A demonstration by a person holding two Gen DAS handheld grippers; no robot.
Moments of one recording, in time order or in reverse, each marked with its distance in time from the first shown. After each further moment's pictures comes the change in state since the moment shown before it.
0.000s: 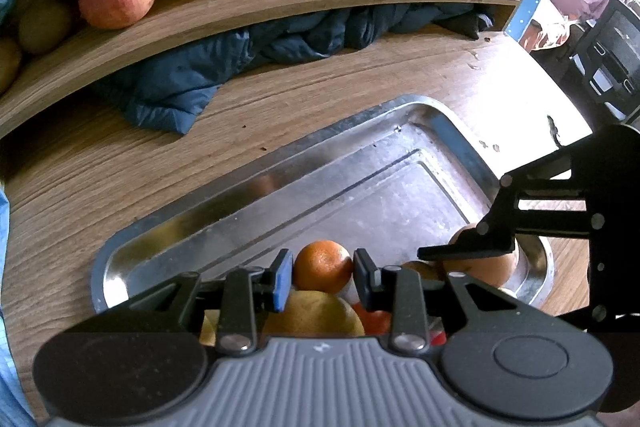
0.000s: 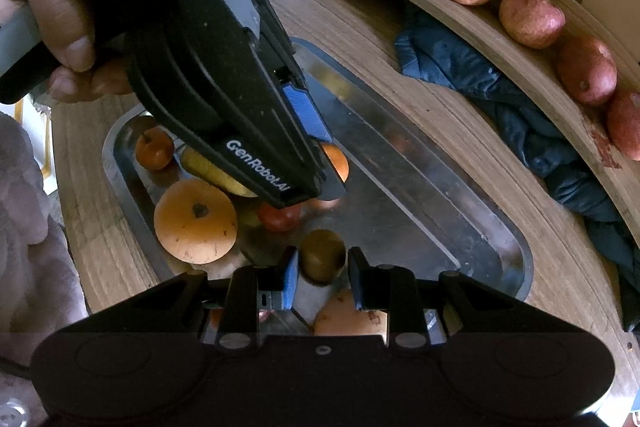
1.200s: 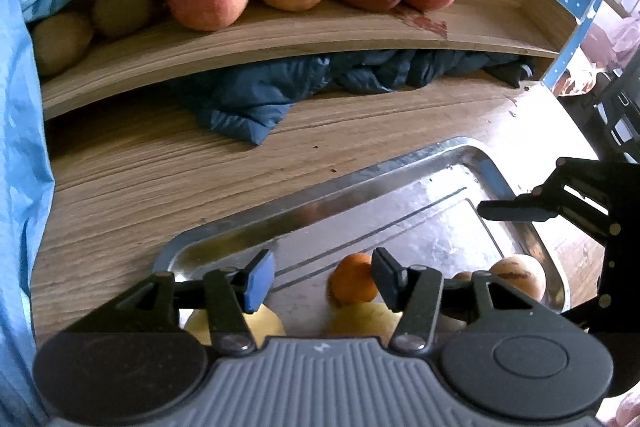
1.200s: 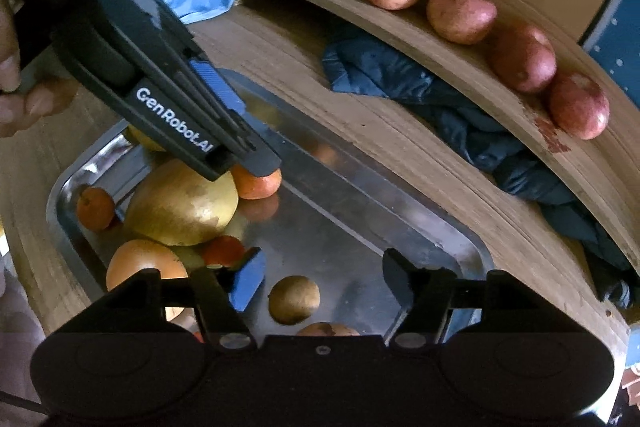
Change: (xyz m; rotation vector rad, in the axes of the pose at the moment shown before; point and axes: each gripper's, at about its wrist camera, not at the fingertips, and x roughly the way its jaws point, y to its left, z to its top) left arm -0.017 0.041 -0.002 -0.129 -0.069 0.039; right arm 0.003 -0.010 0.010 0.159 -0.040 -0.165
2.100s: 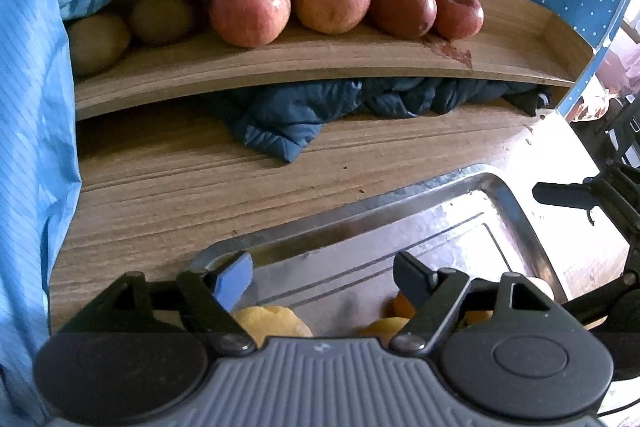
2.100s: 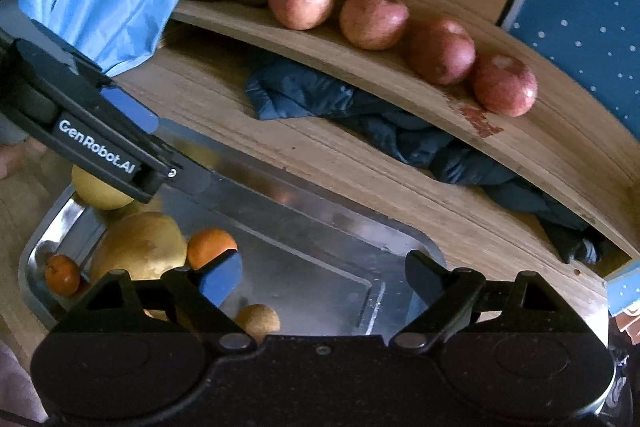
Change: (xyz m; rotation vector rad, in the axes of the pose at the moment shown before) left arm -0.010 0.014 0.002 -0.056 -0.052 0.027; right arm -0.010 -0.014 0.002 0.187 -0.047 -0.149
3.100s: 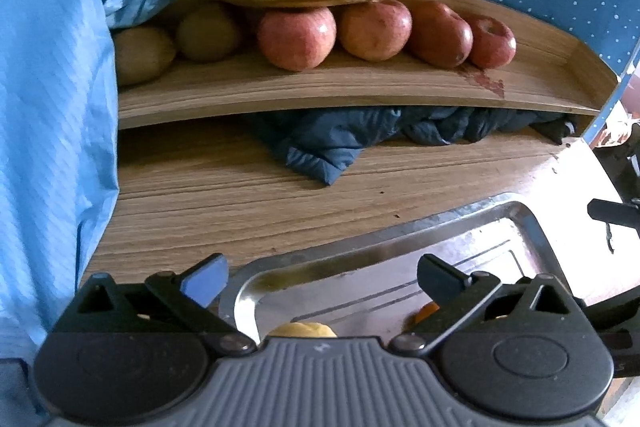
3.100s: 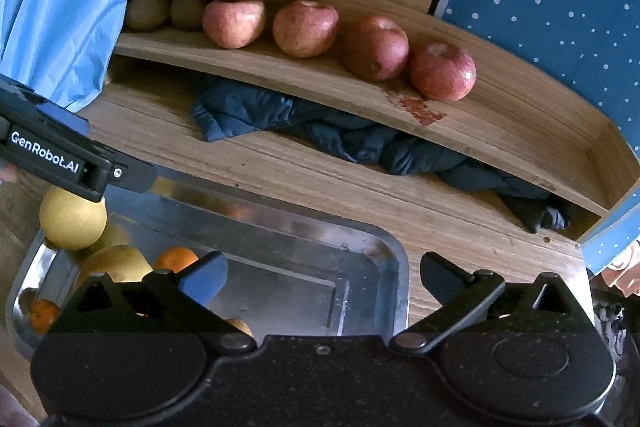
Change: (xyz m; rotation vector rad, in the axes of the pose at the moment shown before) left arm -0.007 0.012 0.003 -0.052 -0.056 0.081; right arm -0.007 -0.011 -0.001 0.149 -0.022 -0.108
